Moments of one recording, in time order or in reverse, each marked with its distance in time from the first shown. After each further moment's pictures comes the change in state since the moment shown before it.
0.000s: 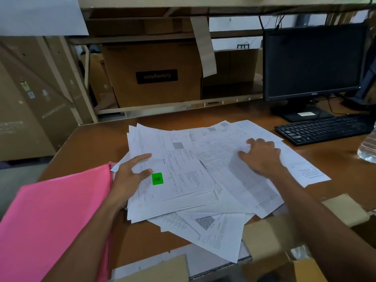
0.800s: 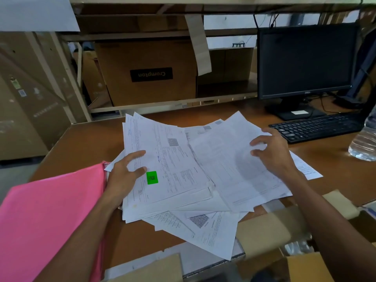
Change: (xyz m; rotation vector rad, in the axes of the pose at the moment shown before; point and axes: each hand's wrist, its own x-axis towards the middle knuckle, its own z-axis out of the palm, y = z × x) left_hand -0.004 0.007 0.006 0.031 0.021 0.005; right_hand -0.013 0.039 -0.017 0.499 0.229 -0.071
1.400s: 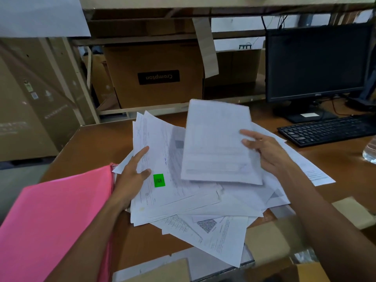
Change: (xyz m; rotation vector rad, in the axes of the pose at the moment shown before) left_hand -0.002 0.004 -0.002 -0.014 -0.094 -0.027; right_hand 0.007 -0.040 0.015 1.034 -0.367 0.251
